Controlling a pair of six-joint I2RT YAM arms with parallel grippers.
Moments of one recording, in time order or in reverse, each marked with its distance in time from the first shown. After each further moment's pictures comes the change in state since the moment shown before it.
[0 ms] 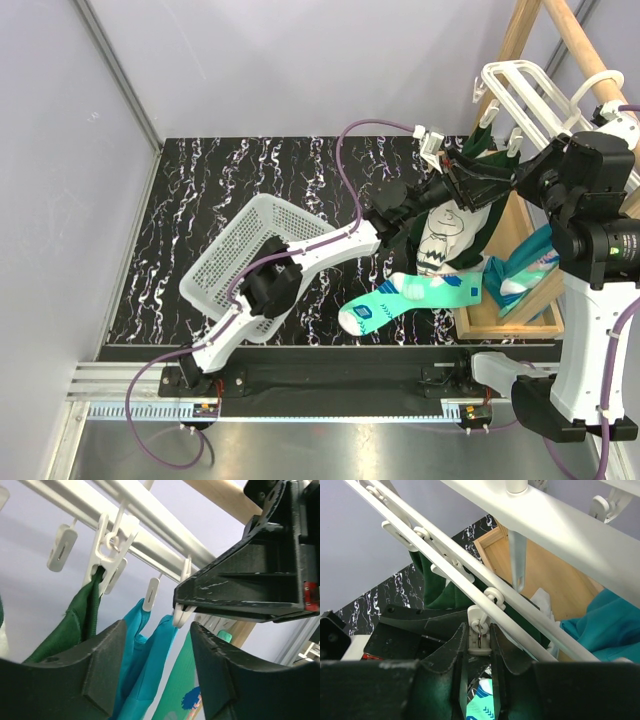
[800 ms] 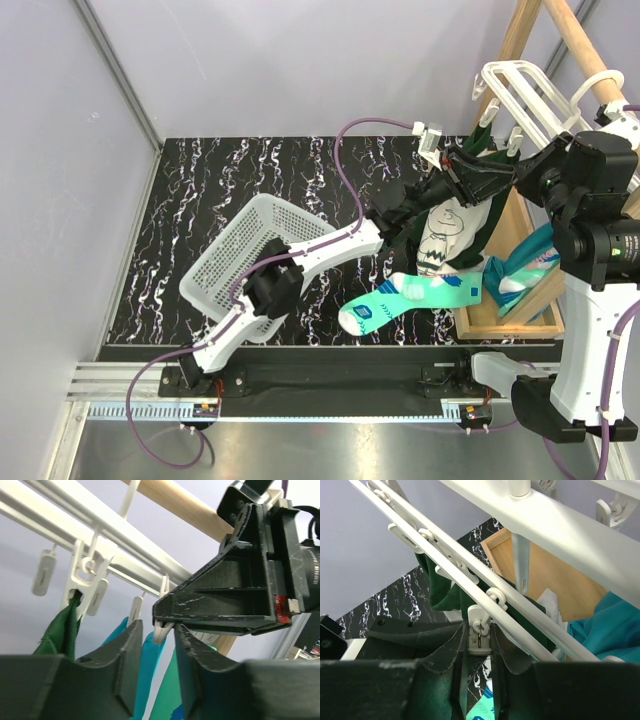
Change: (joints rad) left arm -0.008 0.033 0.077 0.042 -0.010 -0.032; right arm -0.002 0.000 0.008 0.006 -0.021 0.025
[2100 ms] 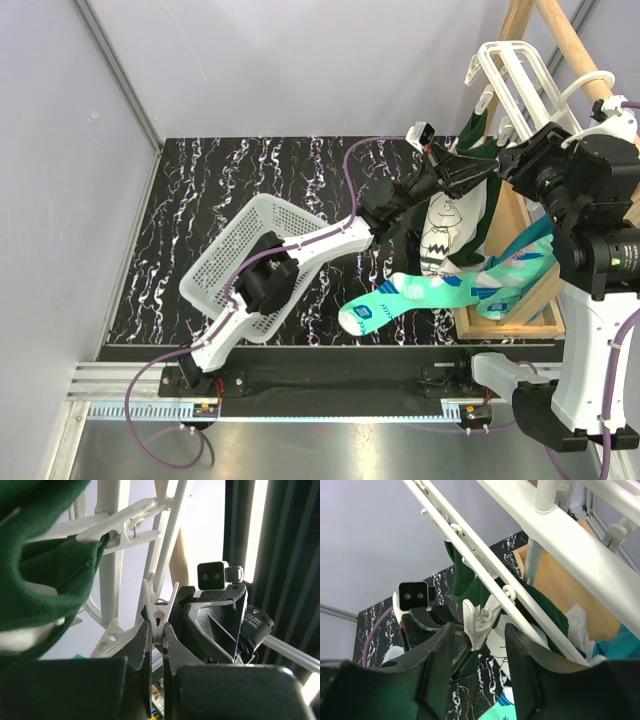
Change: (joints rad) left arm 0.051 -0.058 -0.148 0.061 -0.035 -0.866; right arm 0.006 -0.035 -0.033 0.109 -0.112 -0.035
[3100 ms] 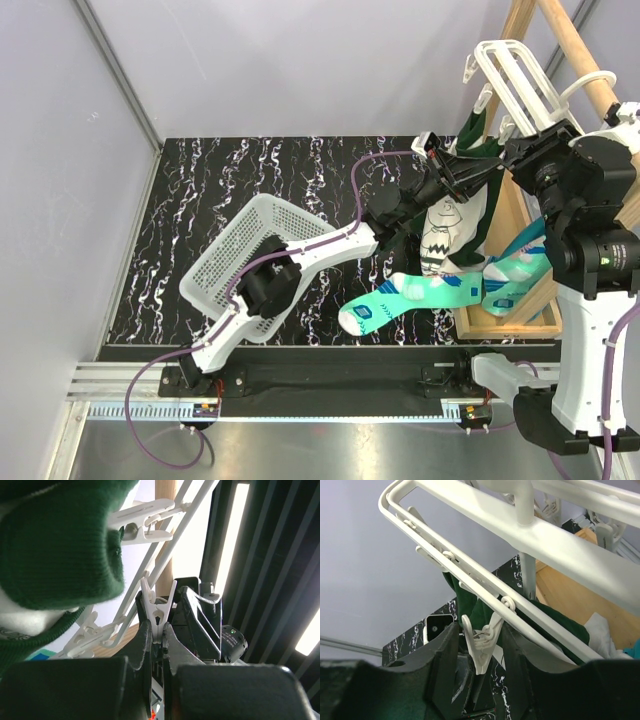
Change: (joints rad) left arm -0.035 0.000 -0.004 -0.008 -0.099 -0.185; right arm 0.014 -0.022 -0.088 0.132 0.105 0.161
